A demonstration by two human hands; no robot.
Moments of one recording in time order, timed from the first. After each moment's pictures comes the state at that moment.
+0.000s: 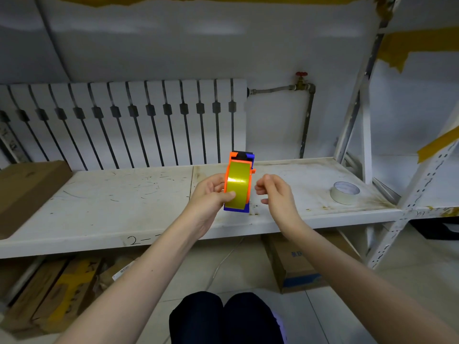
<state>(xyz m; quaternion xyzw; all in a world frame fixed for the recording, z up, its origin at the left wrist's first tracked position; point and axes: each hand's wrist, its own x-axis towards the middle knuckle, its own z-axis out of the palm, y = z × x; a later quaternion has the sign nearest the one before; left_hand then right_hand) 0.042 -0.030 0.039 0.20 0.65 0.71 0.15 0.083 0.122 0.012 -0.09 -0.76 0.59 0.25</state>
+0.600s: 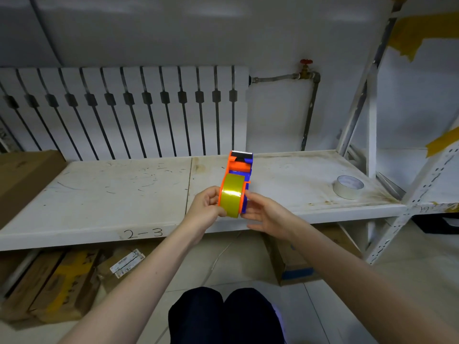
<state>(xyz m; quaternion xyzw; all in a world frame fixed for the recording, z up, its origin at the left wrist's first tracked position) 0.012 -0.036 -0.018 0.19 0.73 0.64 0.15 0.056 0.130 -0.029 -0.16 -0.63 0.75 -0.10</state>
